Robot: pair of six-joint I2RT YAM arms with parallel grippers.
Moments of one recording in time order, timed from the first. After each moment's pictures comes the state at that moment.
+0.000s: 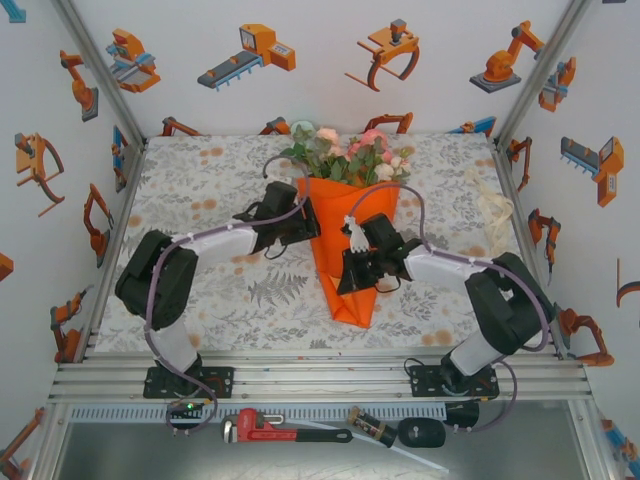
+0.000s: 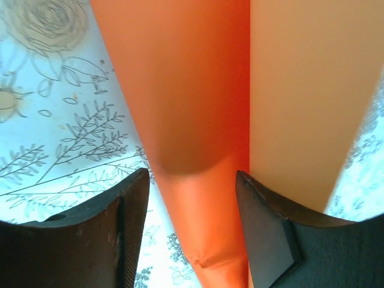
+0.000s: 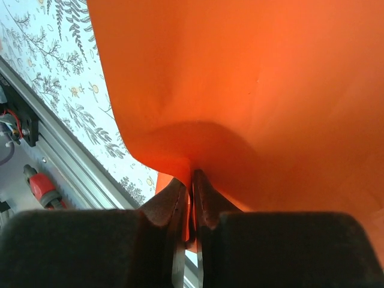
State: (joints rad) left arm -0.64 1.75 1.06 -0.03 0.03 -0.72; right arm 0.62 1.58 0.79 -0.21 -0.53 0.37
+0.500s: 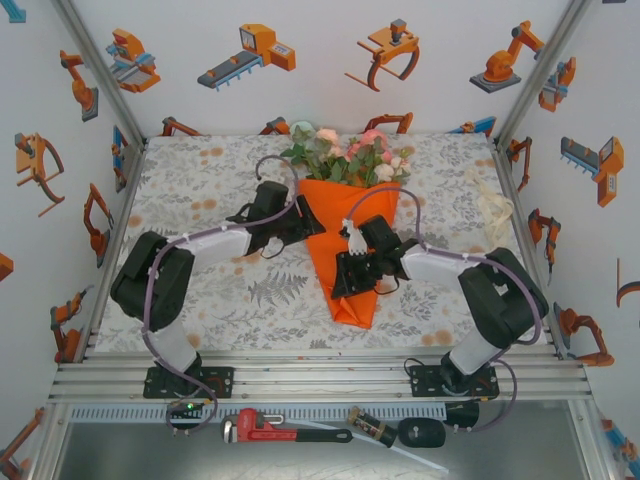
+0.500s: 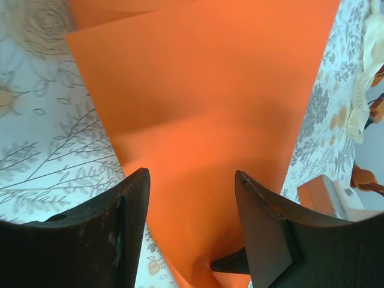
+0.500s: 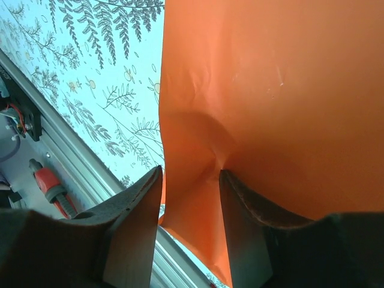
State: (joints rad) left arm -0.63 1.78 1.04 0.08 0.18 -0.80; right arm 0.62 1.60 0.79 -0.21 -0.57 0.38
